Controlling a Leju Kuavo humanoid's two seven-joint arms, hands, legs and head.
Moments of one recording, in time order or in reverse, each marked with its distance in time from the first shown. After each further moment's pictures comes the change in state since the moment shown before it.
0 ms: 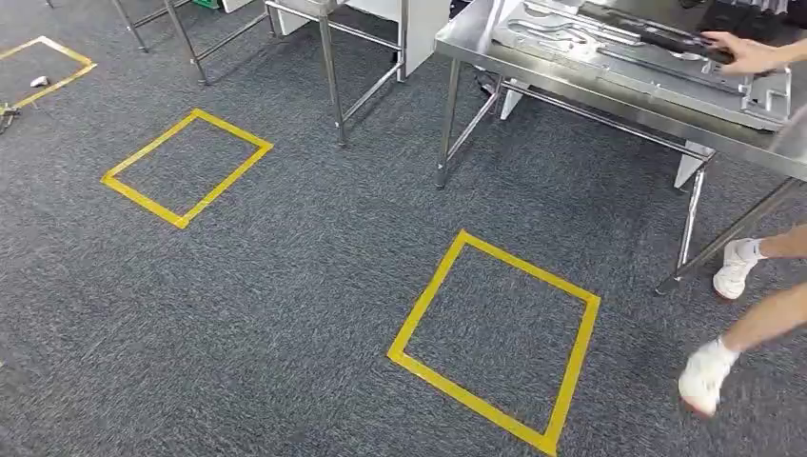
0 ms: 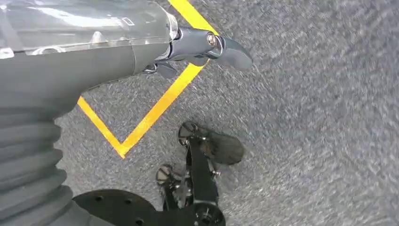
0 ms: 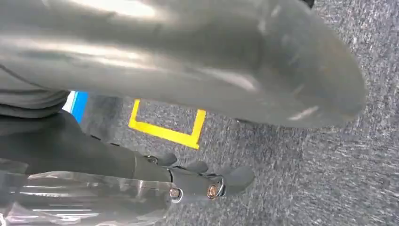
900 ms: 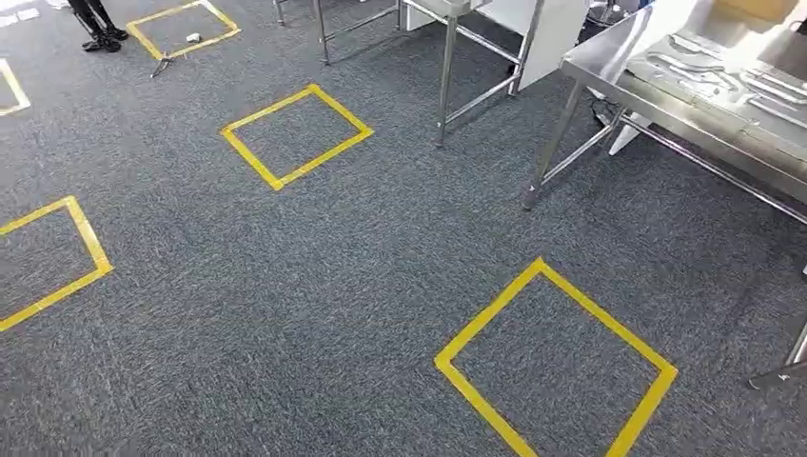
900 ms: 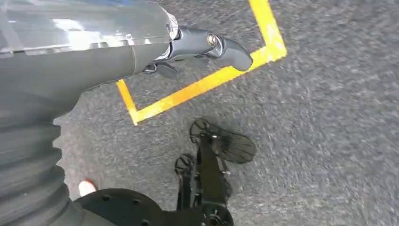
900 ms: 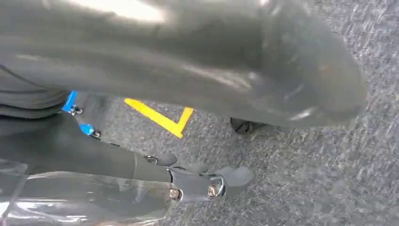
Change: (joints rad) left arm 0.002 0.035 0.033 -0.002 0.028 0.016 0.079; right arm -0.009 0.026 -0.072 -0.003 -0.002 0.023 -0.016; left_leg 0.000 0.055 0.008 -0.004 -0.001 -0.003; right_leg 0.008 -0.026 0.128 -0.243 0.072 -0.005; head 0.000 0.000
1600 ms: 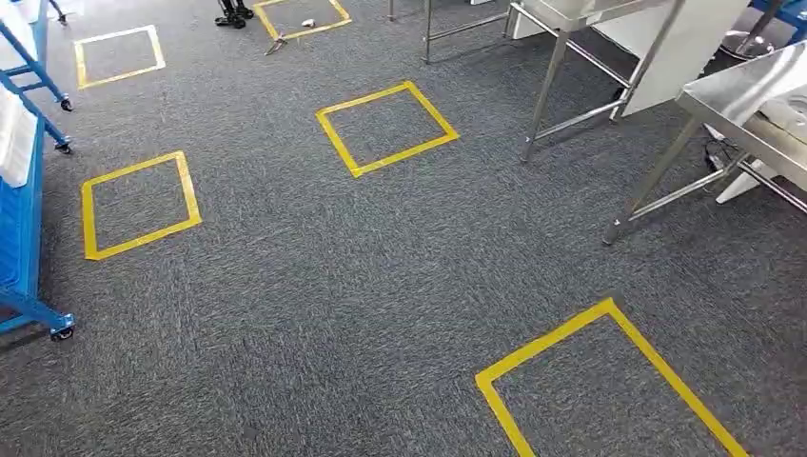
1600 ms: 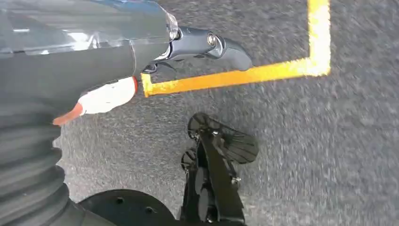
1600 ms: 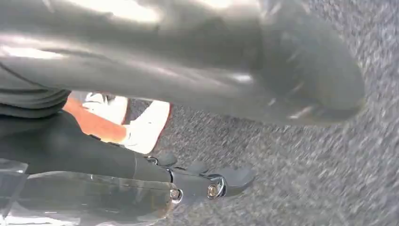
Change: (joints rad) left arm 0.003 -0.015 0.016 0.000 0.011 0.016 0.016; right arm 0.012 -0.027 0.000 -0.001 0.044 0.032 0.005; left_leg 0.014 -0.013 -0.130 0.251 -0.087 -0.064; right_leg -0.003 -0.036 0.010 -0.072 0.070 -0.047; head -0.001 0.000
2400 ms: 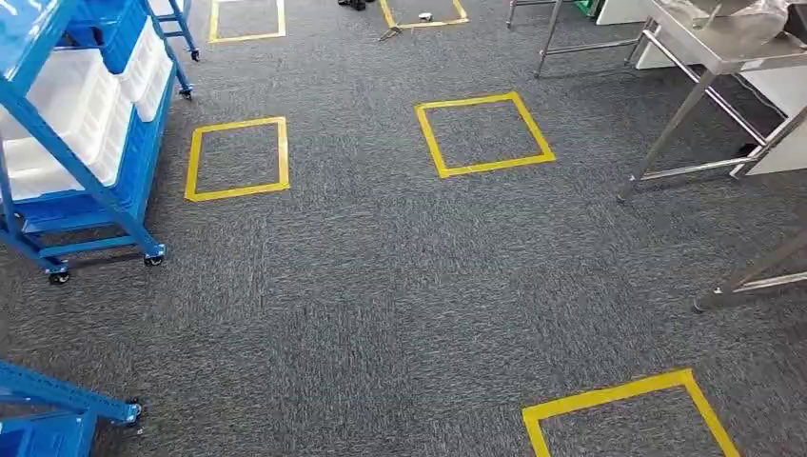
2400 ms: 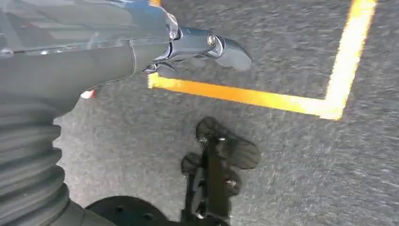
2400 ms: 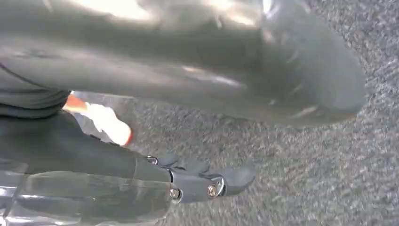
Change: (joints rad) left arm 0.005 0.003 0.000 -0.002 -0.022 -0.007 -0.012; right arm -0.002 0.002 -0.001 0.000 0.020 0.010 -0.027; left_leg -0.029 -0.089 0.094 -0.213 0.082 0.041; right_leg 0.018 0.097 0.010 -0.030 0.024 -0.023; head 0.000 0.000
